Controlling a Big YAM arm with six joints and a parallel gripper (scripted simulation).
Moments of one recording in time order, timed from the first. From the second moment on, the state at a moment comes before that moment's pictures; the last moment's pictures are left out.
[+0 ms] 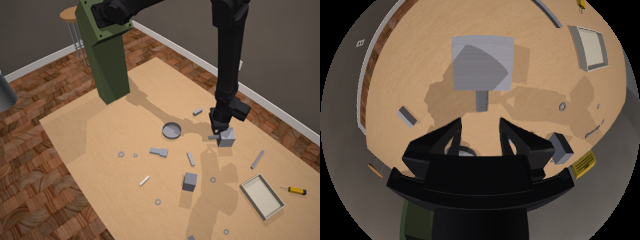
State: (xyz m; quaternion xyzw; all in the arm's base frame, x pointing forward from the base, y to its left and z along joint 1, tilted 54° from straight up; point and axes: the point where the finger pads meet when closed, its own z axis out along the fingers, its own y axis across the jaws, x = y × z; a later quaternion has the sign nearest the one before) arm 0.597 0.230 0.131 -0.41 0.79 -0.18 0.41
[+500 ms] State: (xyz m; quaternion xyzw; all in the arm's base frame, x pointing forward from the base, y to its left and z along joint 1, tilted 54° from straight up) arm 0.616 0.230 0.113 -0.41 0.79 -0.18 0.41
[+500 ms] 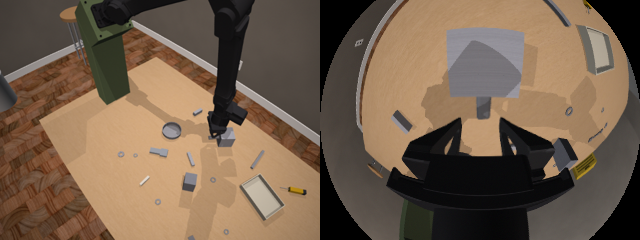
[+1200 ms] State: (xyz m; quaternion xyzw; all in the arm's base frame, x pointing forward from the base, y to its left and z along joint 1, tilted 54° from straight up) arm 0.620 0.232 0.119 -0.41 0.79 -0.18 0.42
